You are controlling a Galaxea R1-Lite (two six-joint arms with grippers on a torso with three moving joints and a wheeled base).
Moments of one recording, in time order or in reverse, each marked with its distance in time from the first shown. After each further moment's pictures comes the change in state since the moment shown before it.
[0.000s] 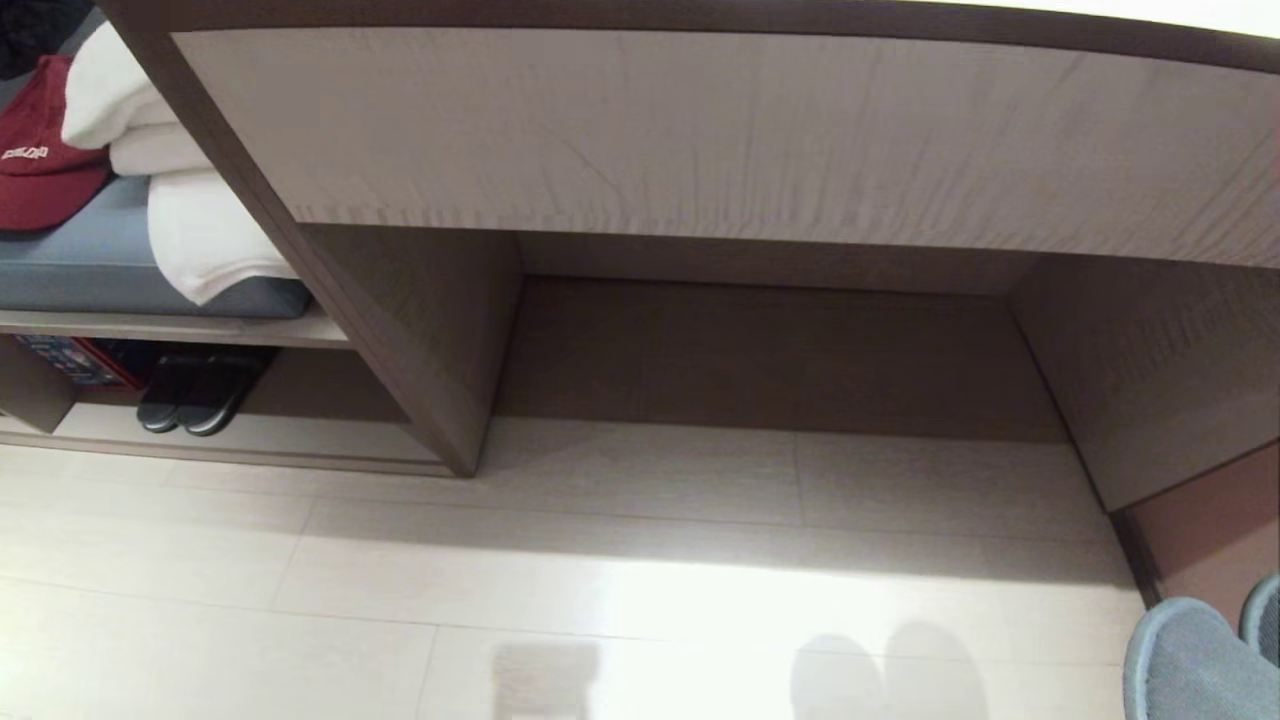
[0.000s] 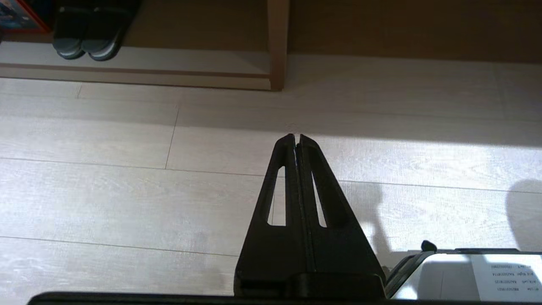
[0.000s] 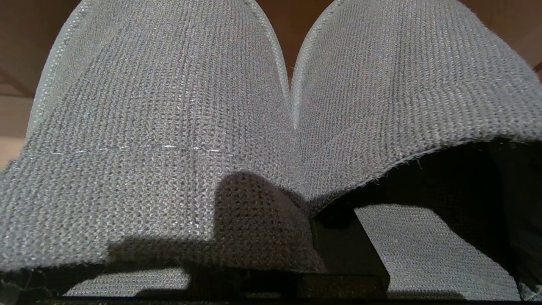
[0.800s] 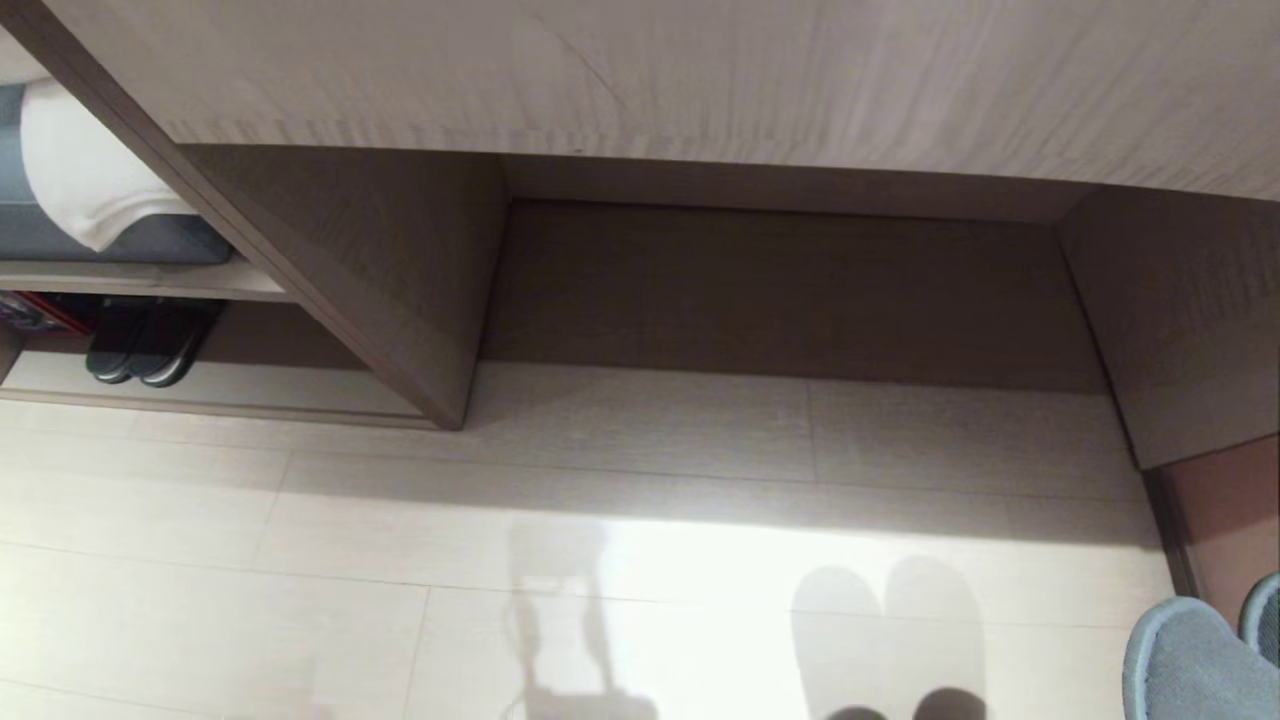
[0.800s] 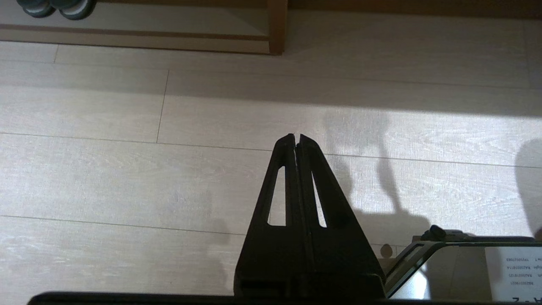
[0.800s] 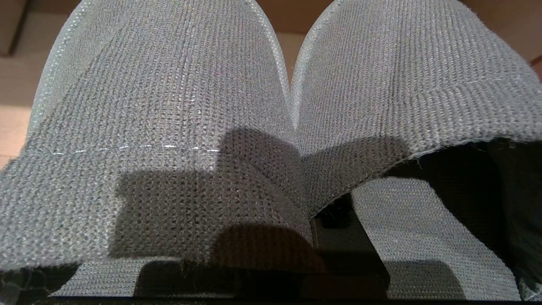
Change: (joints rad) left arm 0.000 0.000 0.000 0.000 -0.001 -0.001; right arm 0.000 0.000 0.000 -0.001 0.000 0.000
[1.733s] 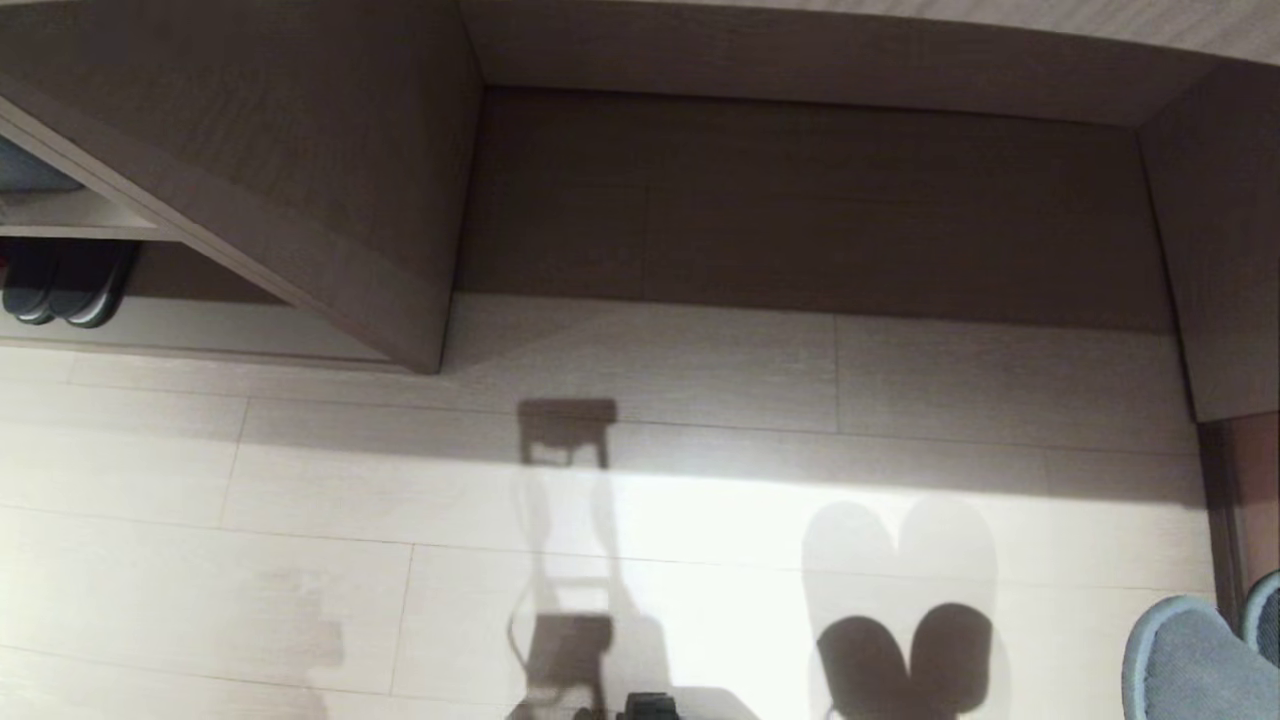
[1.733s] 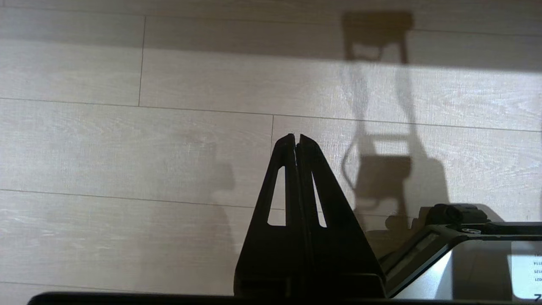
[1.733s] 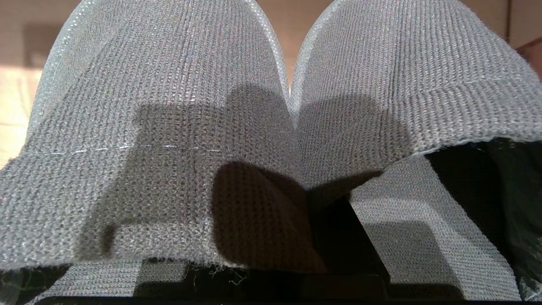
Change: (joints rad) left arm 0.000 0.000 0.000 0.000 0.000 -0.001; right arm 0.000 0.000 0.000 0.001 0.000 0.001
